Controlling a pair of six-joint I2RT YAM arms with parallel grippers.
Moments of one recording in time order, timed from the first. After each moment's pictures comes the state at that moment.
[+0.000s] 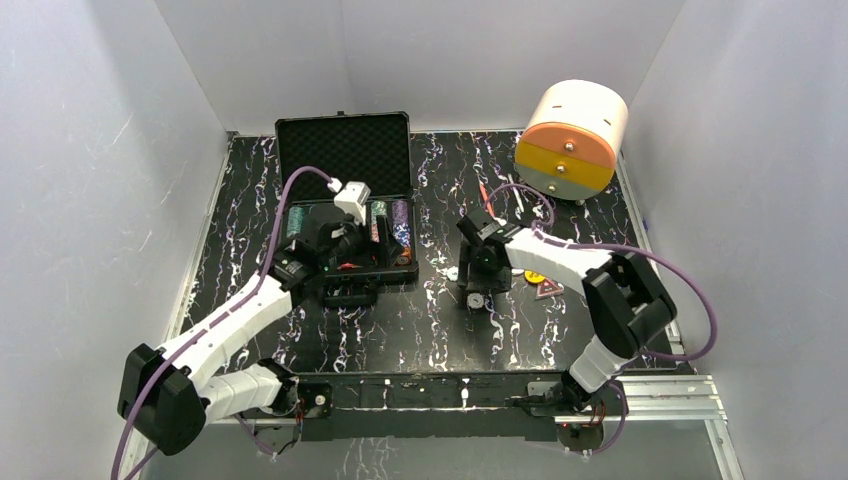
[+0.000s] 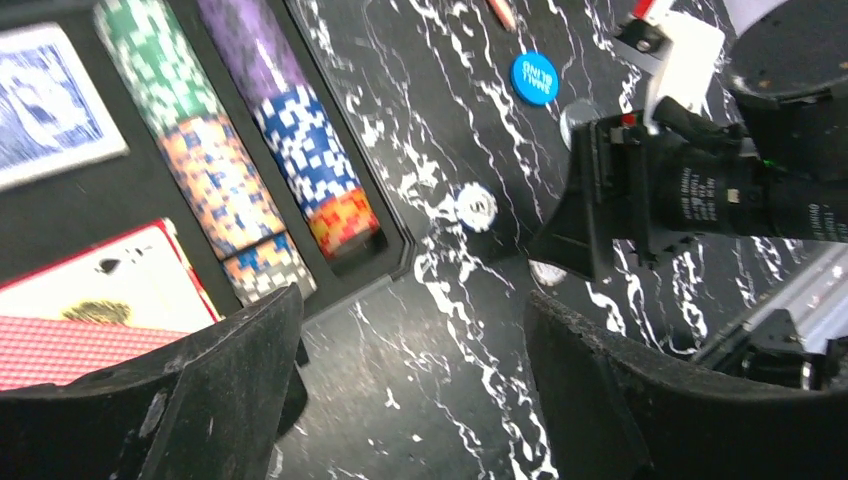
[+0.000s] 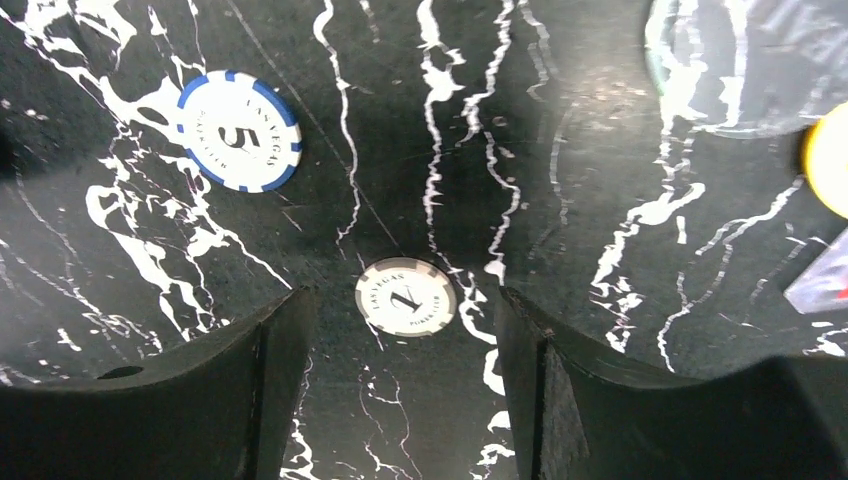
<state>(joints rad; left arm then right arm) -0.58 1.12 0.84 -0.21 0.09 -0.37 0.67 1.59 0.99 -0.67 0.10 0.74</state>
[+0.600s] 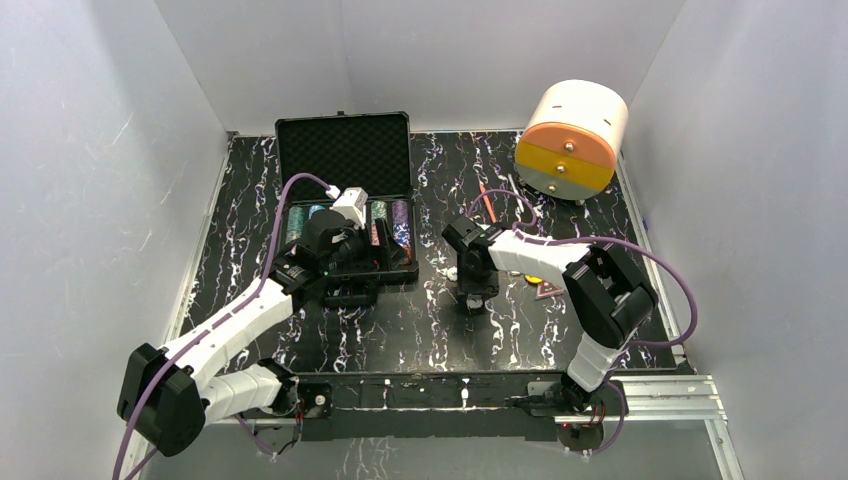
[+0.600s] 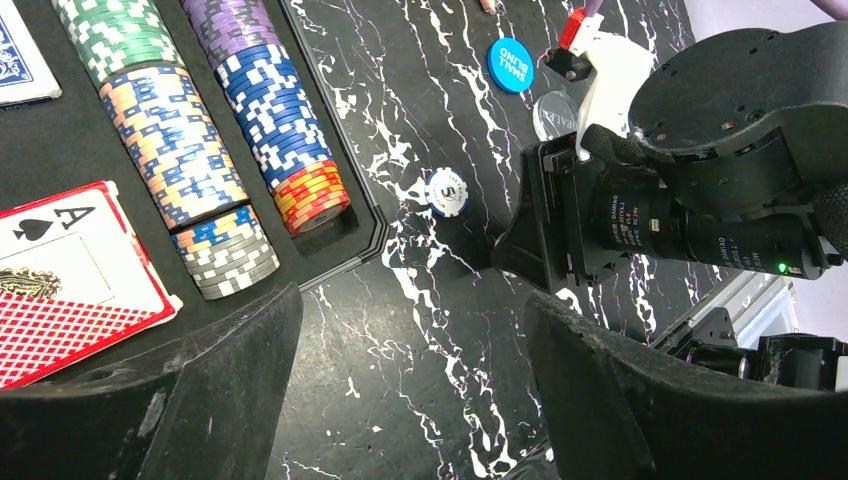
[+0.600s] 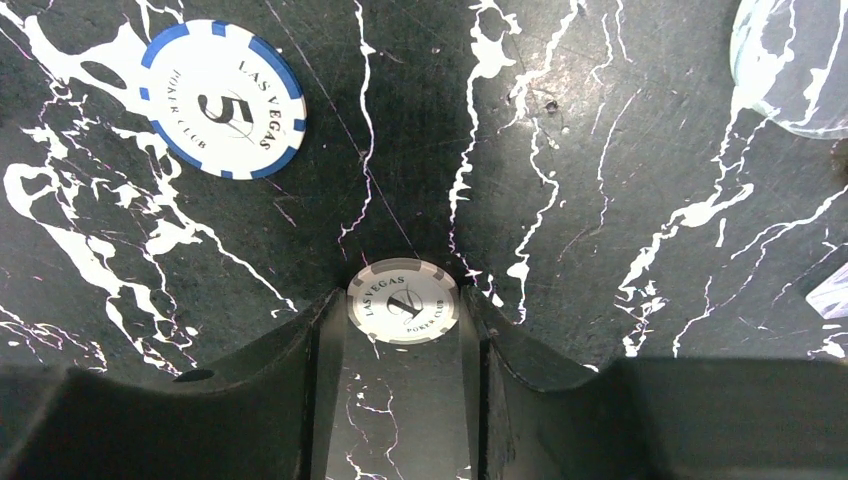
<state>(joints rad) -0.58 1.10 0.74 -0.15 0.15 -0.52 0.76 1.72 1.05 -0.72 0.15 0.70</state>
